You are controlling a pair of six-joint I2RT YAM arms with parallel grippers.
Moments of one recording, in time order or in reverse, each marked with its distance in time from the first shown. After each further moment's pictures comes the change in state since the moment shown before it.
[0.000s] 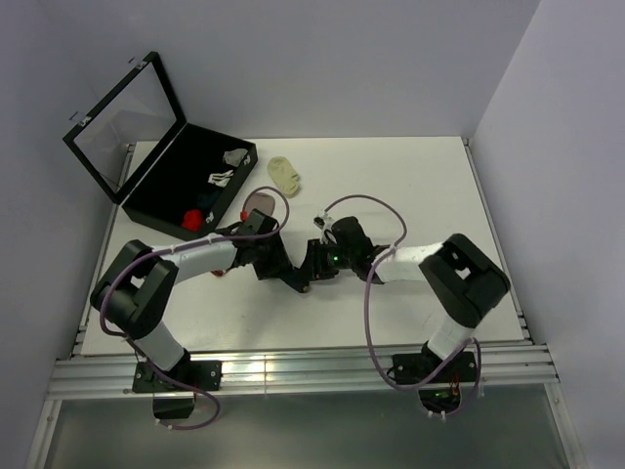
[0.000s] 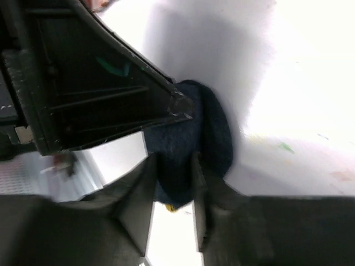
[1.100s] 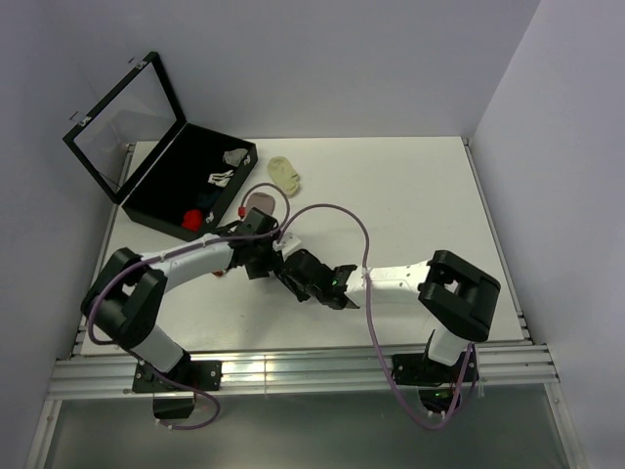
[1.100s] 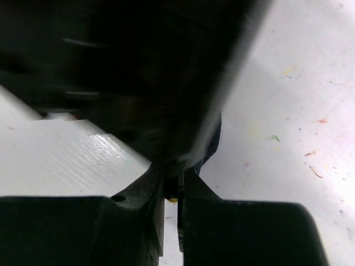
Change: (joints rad) left arm -0.023 -0.032 0.045 -0.103 -0.089 0.064; right arm 0.431 -0.059 0.153 -0.361 0.840 -0.362
